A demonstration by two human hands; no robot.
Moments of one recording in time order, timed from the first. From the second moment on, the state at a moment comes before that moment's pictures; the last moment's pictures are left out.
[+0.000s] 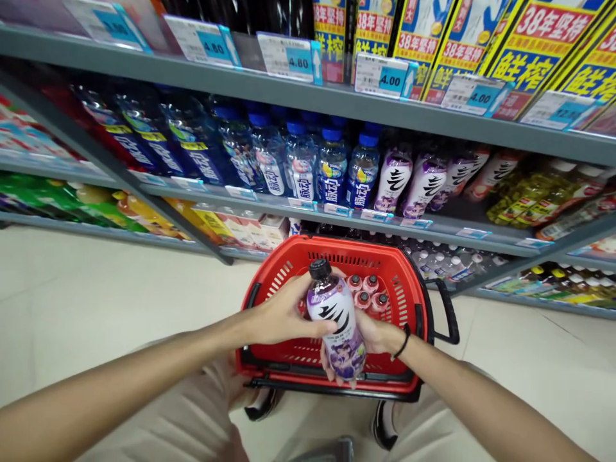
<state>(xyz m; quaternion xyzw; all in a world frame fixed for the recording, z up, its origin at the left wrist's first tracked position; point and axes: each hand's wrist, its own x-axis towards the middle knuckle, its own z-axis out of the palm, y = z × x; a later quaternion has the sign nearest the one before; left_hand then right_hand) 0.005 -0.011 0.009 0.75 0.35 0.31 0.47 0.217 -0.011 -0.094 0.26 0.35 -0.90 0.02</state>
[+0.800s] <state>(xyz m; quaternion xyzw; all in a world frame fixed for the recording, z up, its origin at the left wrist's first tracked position) 0.015 -0.003 0.004 0.77 0.32 0.31 0.45 0.231 -0.022 -0.087 0.27 0.35 -0.90 0.01</state>
